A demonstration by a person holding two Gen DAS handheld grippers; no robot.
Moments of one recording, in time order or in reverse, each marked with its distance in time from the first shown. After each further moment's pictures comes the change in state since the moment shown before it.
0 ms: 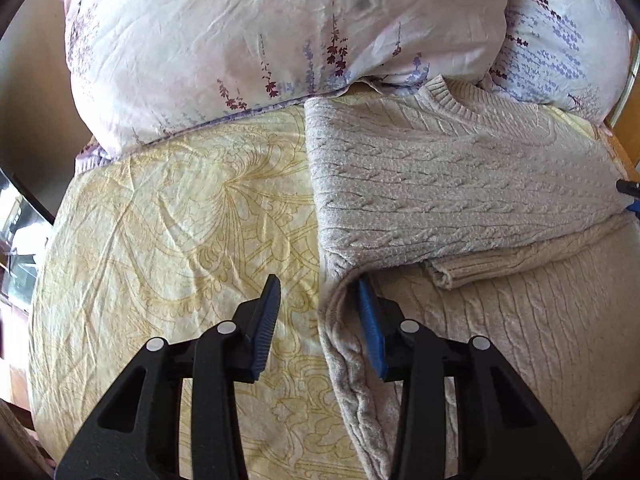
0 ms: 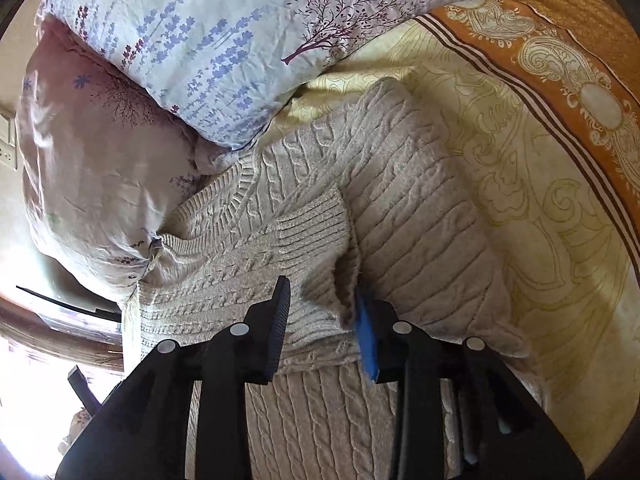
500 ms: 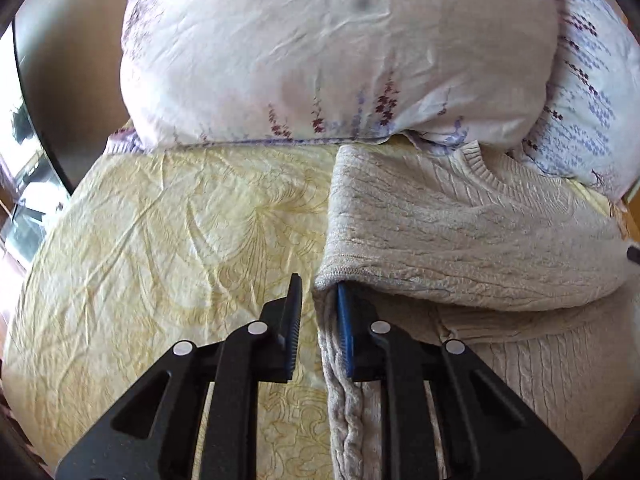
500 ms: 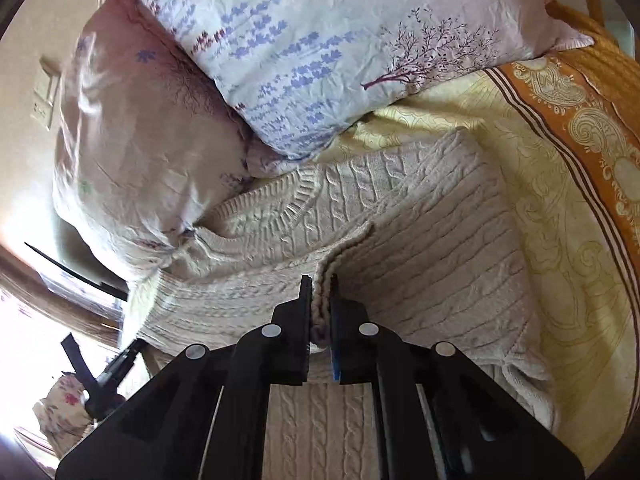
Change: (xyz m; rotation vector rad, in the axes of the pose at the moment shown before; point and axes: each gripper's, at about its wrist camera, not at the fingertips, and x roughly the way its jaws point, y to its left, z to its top) left arm -0.005 0.021 0.000 -0.274 -0.099 0.014; right arm 0.002 0.034 -0.002 -0.179 -0.022 -0.013
